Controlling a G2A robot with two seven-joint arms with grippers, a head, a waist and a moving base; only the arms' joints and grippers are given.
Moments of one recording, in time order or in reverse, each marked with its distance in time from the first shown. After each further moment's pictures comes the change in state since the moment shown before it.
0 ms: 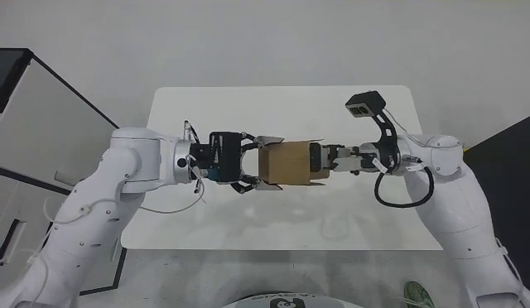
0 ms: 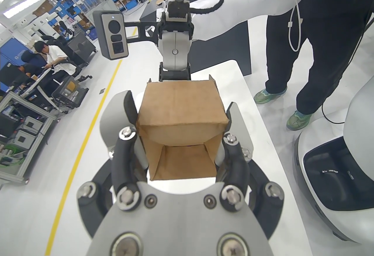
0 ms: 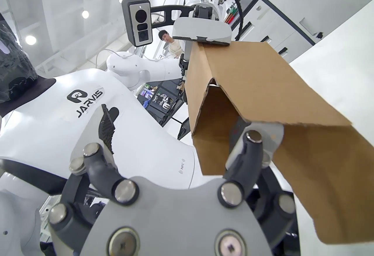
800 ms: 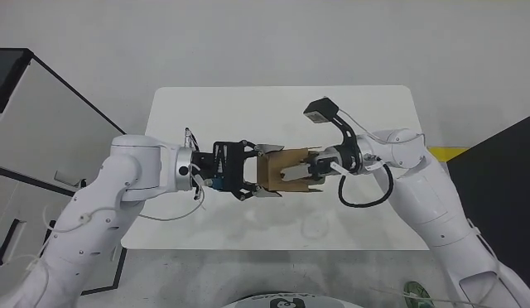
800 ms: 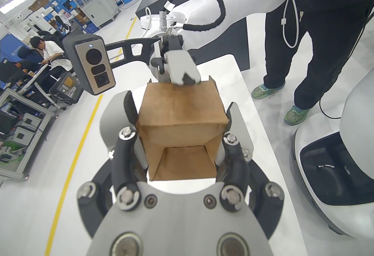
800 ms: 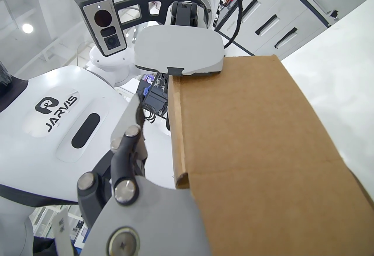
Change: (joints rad) left arm 0.054 0.005 -0.019 -0.041 0.022 0.000 -0.043; right arm 0.150 -0.052 -0.255 0.075 -0.066 -0.009 -0.049
